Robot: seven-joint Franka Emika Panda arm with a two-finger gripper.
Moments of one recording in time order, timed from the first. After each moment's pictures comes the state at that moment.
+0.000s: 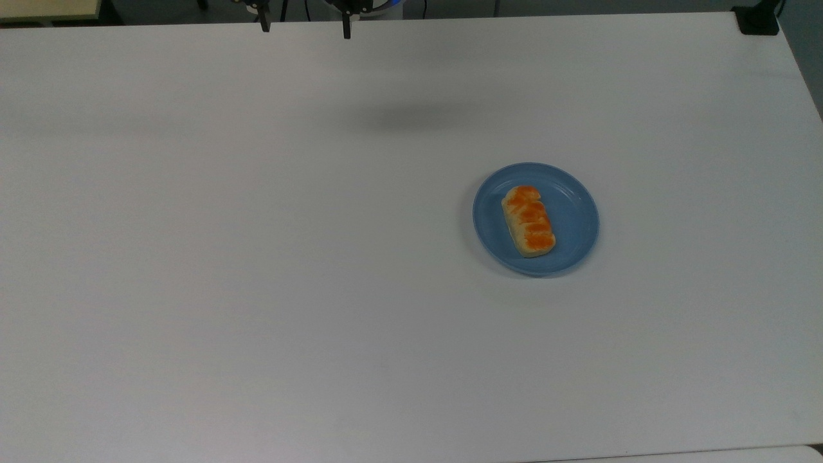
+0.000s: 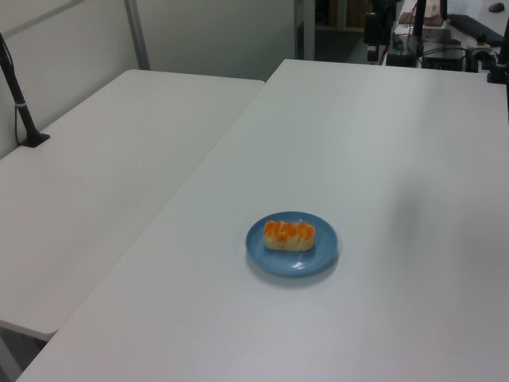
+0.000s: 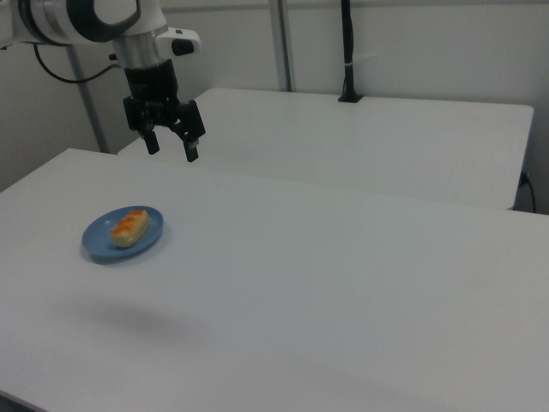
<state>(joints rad) -0.02 0.04 0.02 -1.54 -0.04 1.57 0.04</state>
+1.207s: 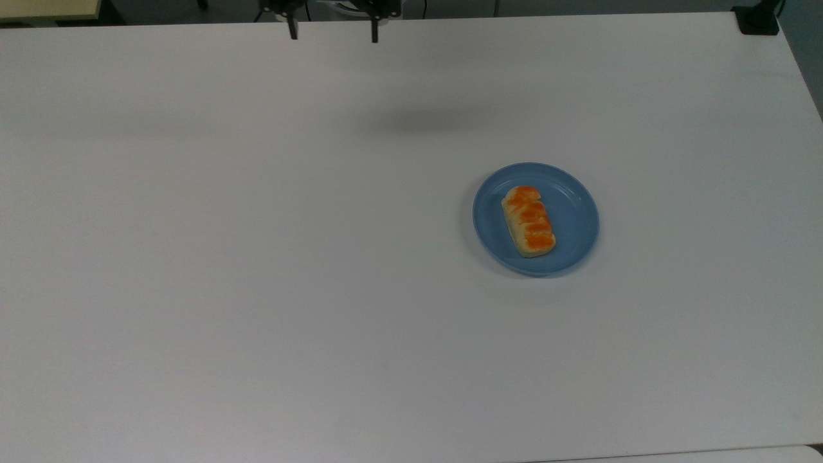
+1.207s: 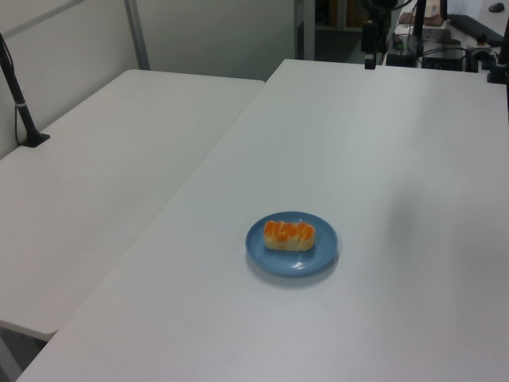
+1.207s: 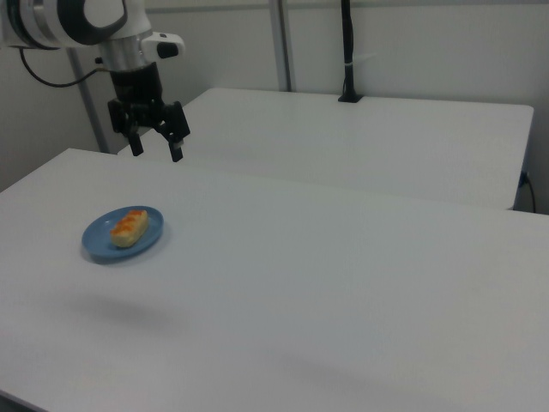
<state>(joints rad) 0.02 0.05 0.04 -1.54 -0.04 1.57 0.04</state>
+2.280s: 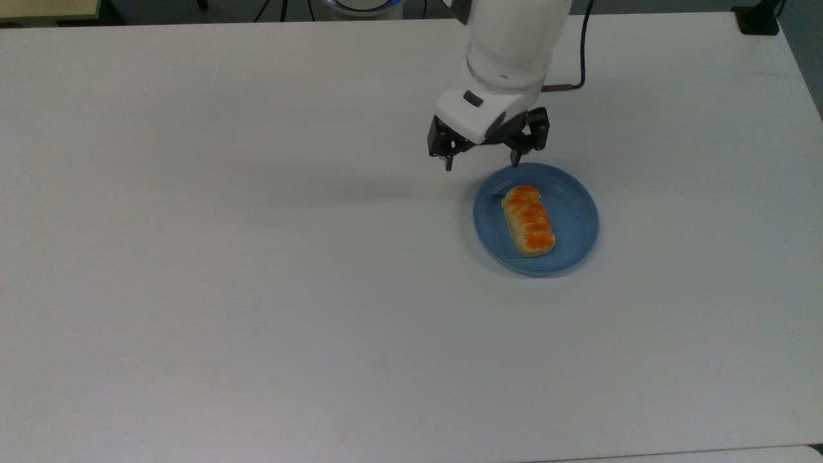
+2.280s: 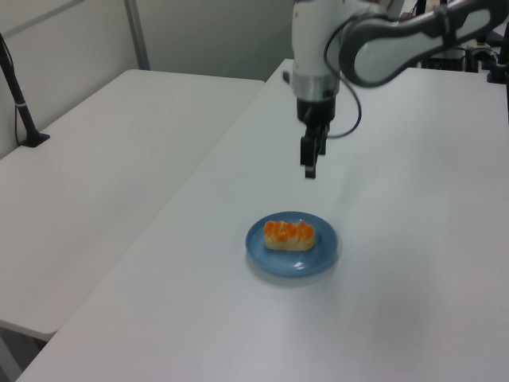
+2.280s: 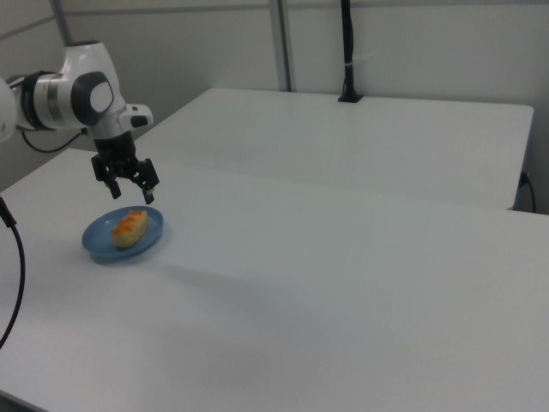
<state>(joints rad) 0.30 0.37 0.05 -1.55 -0.04 1.92 0.26</state>
